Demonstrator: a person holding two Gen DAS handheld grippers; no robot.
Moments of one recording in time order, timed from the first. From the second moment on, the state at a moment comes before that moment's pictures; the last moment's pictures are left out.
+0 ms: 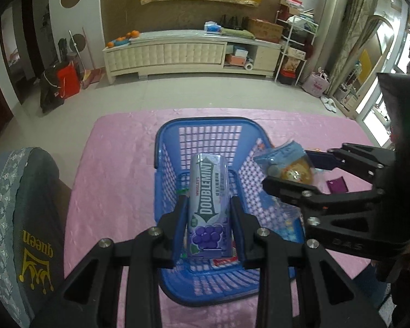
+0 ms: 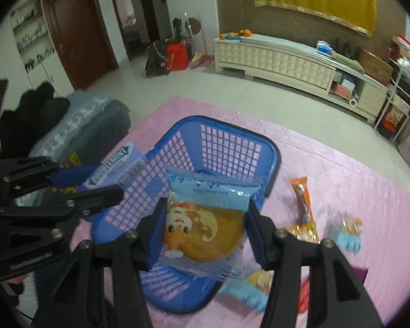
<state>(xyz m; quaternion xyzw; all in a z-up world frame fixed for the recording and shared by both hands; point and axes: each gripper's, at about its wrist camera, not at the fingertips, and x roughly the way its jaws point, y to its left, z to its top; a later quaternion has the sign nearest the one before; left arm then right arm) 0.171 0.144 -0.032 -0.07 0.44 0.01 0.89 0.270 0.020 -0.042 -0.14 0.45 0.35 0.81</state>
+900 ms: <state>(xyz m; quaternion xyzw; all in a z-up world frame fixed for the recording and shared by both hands) 0.198 0.131 -0.045 -0.06 0.46 -0.02 0.88 0.301 -0.010 -0.069 -0.12 0.48 0.29 0.82</state>
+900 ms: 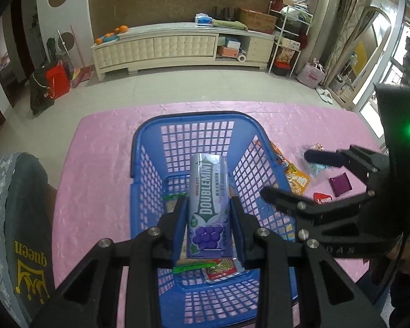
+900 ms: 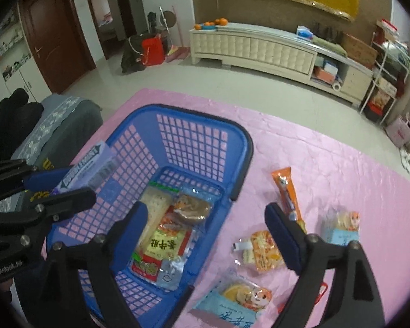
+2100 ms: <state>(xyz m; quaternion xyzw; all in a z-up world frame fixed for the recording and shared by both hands) 0.147 0.089 0.008 -0.01 0.38 -0.02 0.92 0.245 -0.074 -0.009 -0.10 0.39 0.24 0.88</state>
